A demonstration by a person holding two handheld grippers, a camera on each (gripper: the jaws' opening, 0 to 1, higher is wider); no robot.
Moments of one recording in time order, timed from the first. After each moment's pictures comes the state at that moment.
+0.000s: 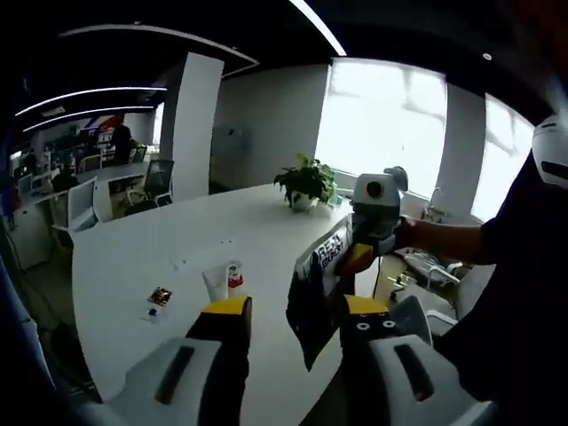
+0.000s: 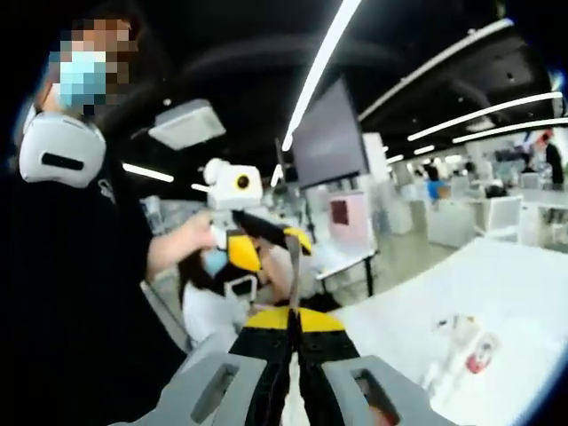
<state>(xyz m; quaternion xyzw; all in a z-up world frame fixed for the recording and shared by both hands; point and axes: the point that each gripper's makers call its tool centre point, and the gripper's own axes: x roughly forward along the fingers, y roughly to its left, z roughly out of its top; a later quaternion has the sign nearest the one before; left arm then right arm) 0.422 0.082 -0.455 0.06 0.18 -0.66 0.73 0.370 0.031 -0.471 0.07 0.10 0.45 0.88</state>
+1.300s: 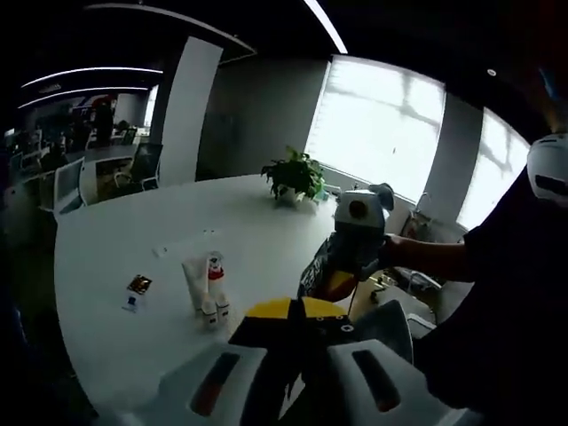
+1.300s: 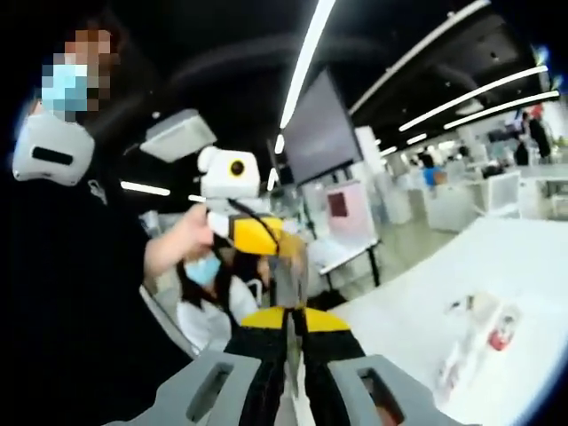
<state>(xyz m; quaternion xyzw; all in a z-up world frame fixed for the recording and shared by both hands) 0.414 0.069 -0.463 0.05 0.23 -0.68 0.70 0.377 0.044 -0.499 0.11 0.12 0.44 0.88</state>
